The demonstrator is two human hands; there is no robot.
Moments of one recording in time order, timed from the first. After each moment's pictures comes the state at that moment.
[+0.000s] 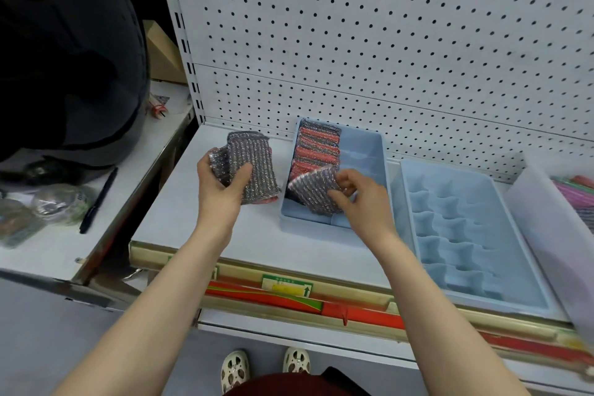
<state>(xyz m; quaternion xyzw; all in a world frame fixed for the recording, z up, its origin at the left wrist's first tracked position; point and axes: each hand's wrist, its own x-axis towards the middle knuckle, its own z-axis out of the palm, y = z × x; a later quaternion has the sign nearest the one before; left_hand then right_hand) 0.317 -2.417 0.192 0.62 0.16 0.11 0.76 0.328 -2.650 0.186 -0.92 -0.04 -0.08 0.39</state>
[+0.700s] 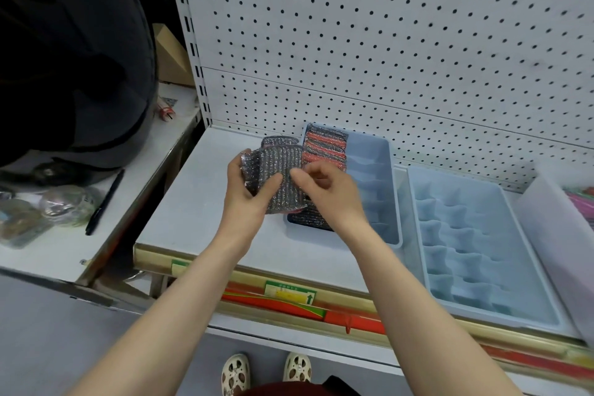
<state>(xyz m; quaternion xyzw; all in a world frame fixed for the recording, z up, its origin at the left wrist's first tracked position) 0.311 -2.437 0.195 0.64 0.09 0.07 0.76 0.335 -2.589 0.214 -0.84 -0.03 0.01 0.54</state>
